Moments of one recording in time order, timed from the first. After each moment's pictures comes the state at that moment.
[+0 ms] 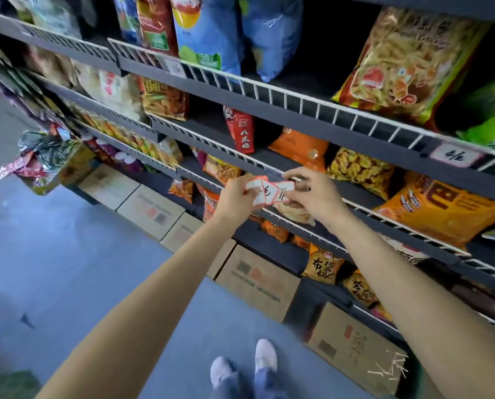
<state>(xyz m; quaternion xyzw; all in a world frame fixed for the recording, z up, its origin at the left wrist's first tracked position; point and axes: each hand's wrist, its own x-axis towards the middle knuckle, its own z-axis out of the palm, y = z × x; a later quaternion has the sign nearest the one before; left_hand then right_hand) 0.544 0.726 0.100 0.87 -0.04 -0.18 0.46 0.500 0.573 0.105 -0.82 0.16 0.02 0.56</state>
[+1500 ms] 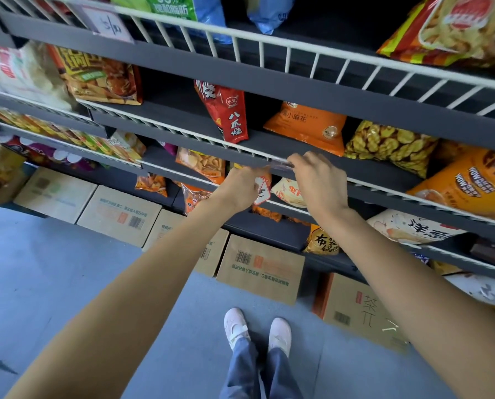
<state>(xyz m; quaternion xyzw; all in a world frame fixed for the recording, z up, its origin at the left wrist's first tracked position) 0.668 0.721 0.024 0.89 -0.30 -0.29 0.20 0.584 0.588 0.015 -0.98 0.14 -0.12 0.00</state>
